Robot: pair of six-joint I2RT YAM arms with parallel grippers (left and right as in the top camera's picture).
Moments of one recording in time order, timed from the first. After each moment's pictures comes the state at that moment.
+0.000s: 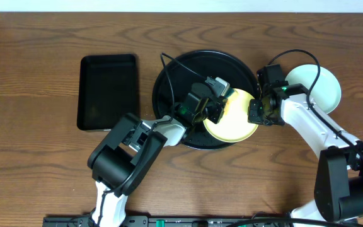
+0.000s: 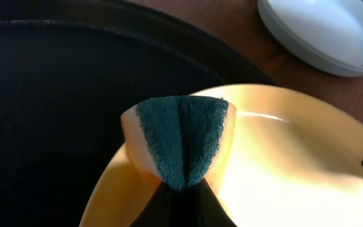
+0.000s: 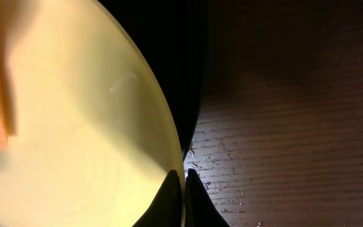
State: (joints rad) left arm -0.64 2.05 0.96 0.53 0.23 -0.17; right arm 0.21 1.73 1.09 -0.75 0.02 0.37
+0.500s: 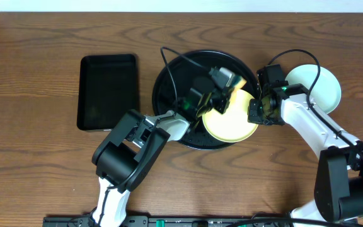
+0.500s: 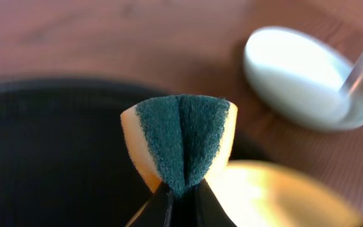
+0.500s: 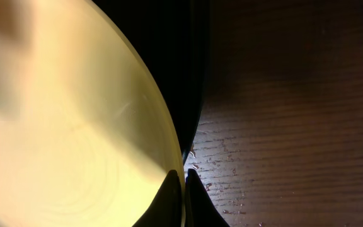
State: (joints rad) left arm -0.64 2.08 1.06 0.62 0.24 -0.18; right arm 0.21 1.73 1.08 -0.74 0.02 0.37
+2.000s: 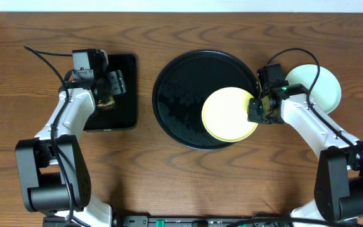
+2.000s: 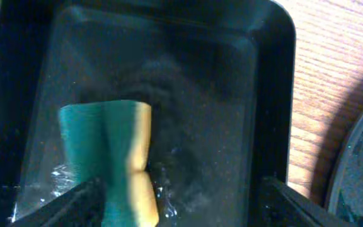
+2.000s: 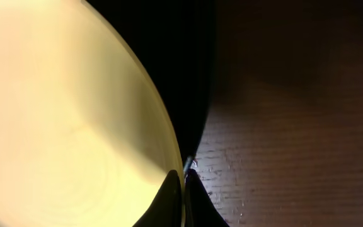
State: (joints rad) left arm 0.09 1.76 1.12 -0.36 0.10 -0.15; right arm 0.21 1.73 1.09 -0.72 0.02 0.33
